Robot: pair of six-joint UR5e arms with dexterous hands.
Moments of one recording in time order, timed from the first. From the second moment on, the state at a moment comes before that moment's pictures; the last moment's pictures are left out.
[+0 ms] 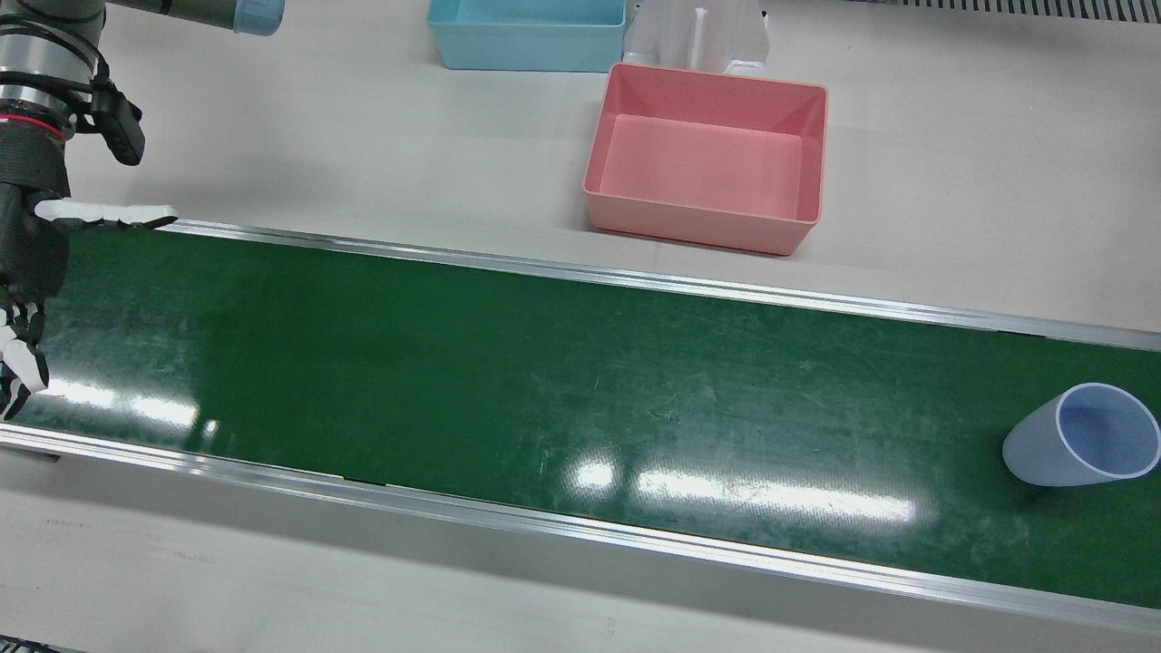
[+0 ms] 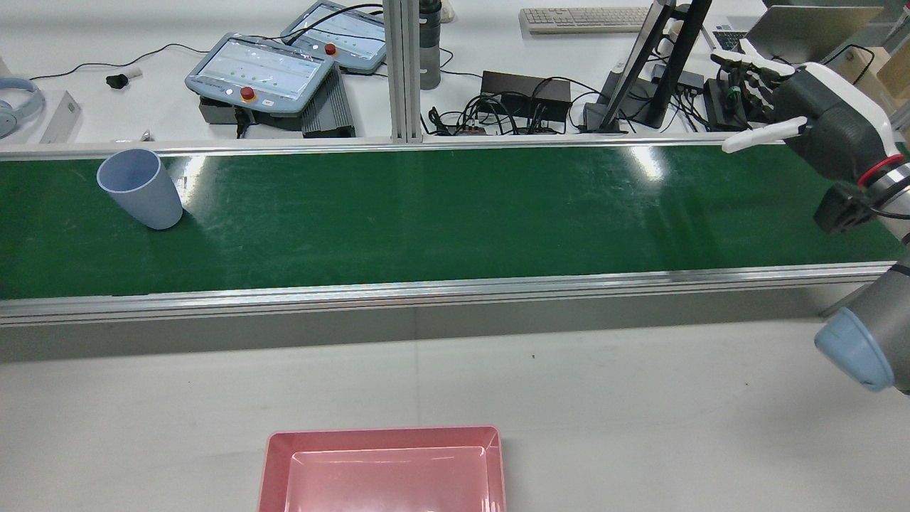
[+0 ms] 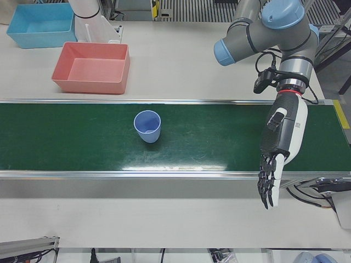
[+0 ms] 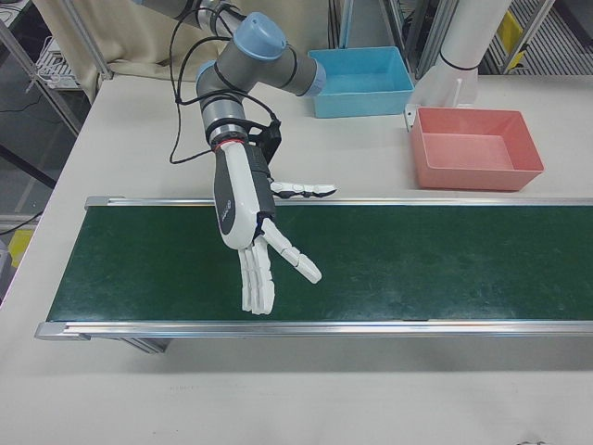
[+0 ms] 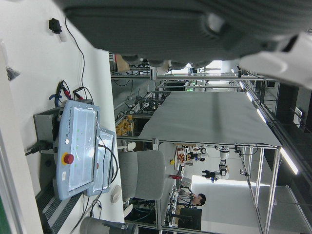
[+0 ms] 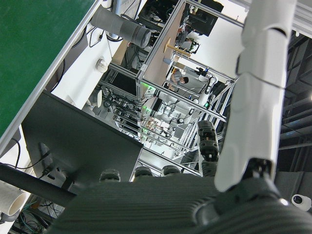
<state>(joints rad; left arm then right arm) -1.45 -1.85 -1.63 0.27 1.81 -0.01 1.12 -1.44 1.95 -3.48 -1.33 -0.48</state>
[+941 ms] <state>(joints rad) -1.45 -1.85 -1.63 0.27 1.81 -0.01 1.04 -1.36 1.82 -3.38 -1.26 -0.26</state>
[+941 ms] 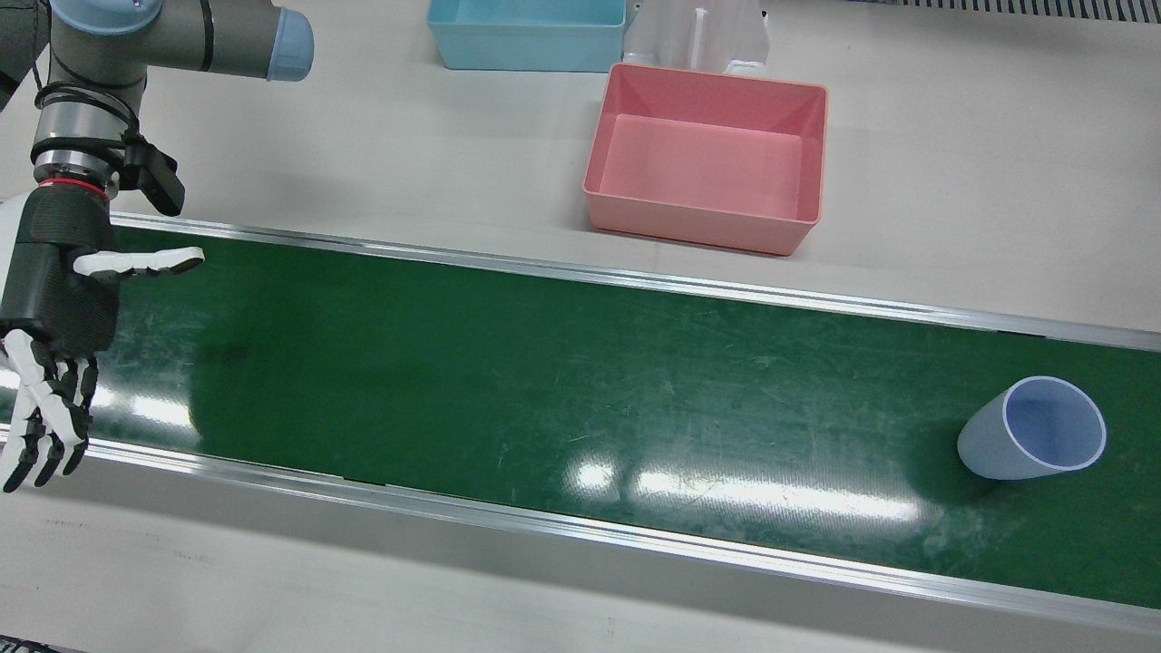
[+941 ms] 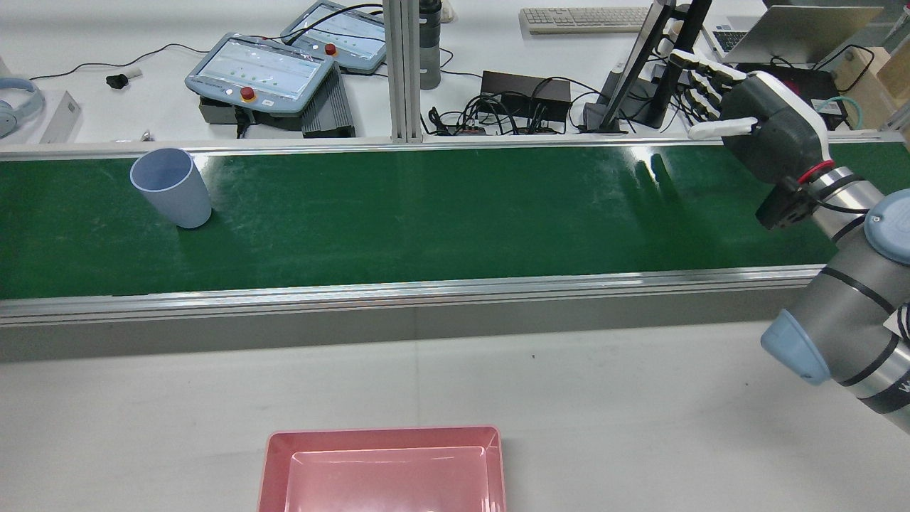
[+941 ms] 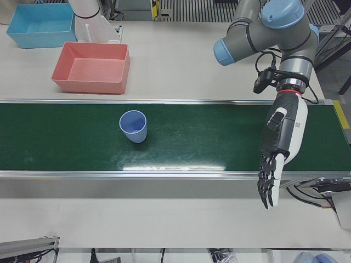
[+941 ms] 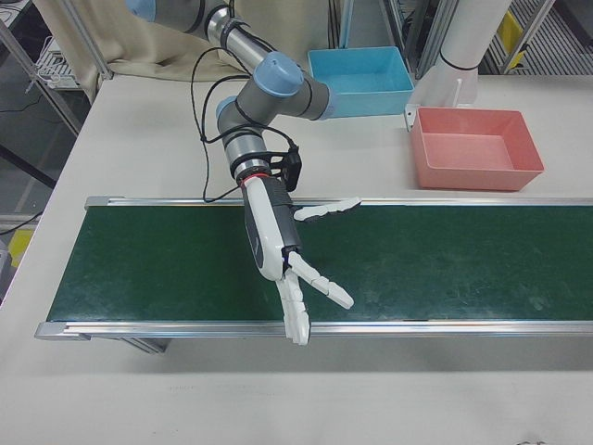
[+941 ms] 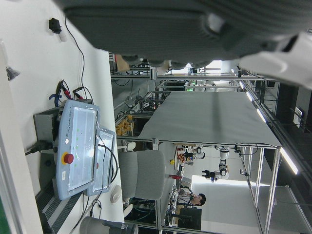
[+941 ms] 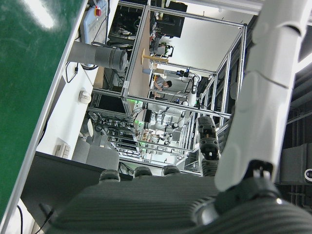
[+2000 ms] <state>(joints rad) -1.45 -1.85 -1.63 0.27 1.81 -0.01 0.99 -1.36 1.87 -3.40 -1.26 -0.25</state>
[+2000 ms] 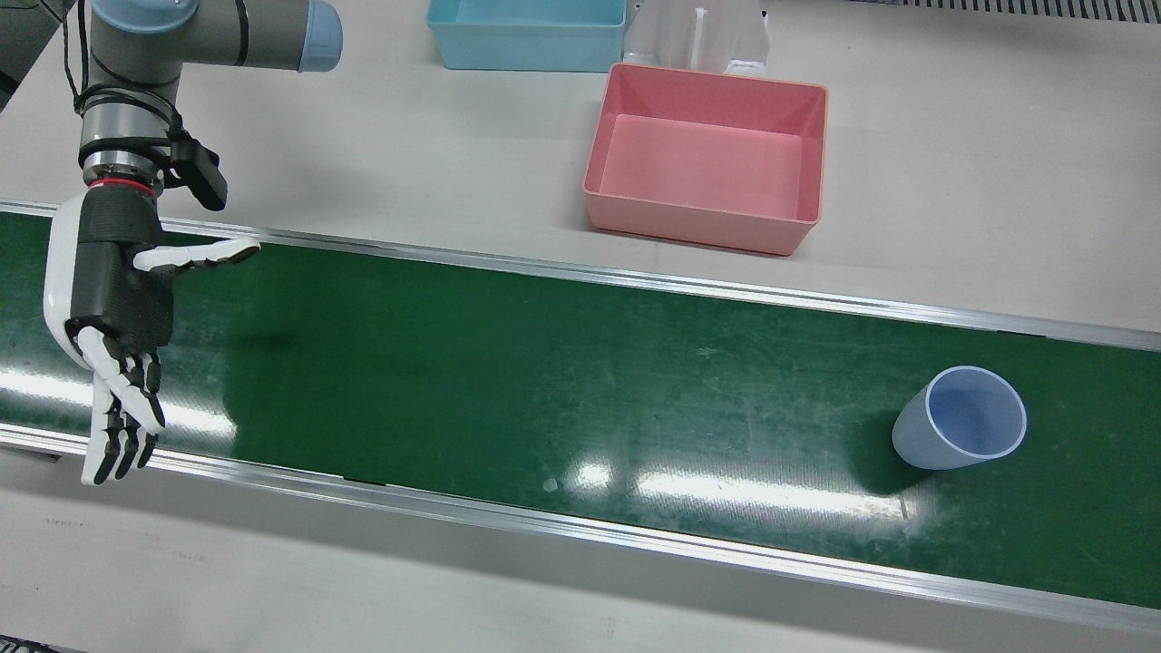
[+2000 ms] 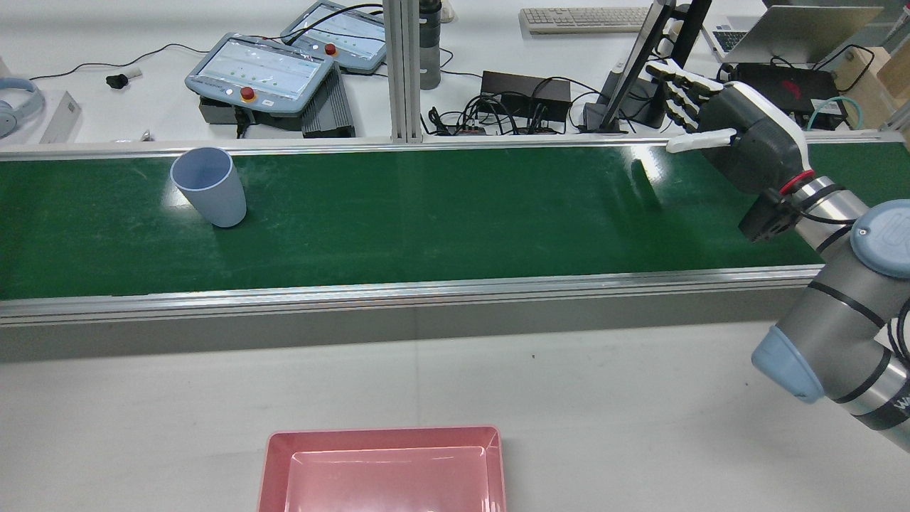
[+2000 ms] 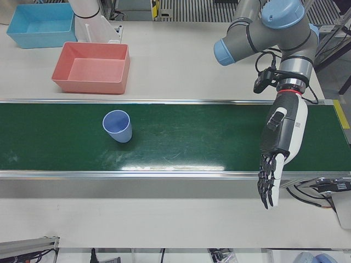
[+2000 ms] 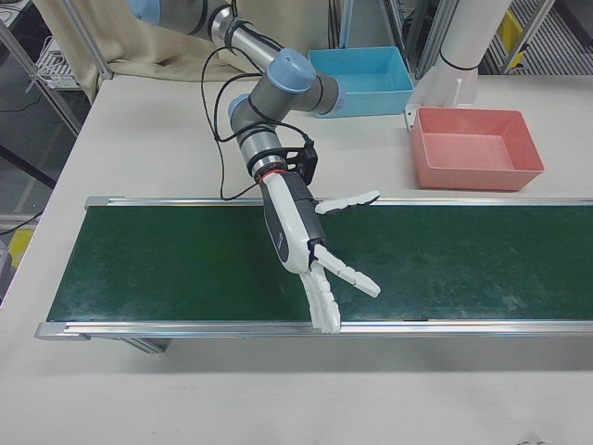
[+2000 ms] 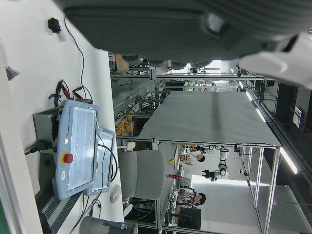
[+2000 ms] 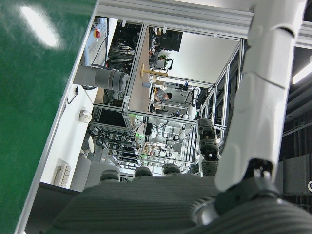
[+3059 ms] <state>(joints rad) -1.45 -1.85 -1.63 0.27 1.81 -0.01 0.96 -1.36 1.93 -3.45 -1.26 -0.25</state>
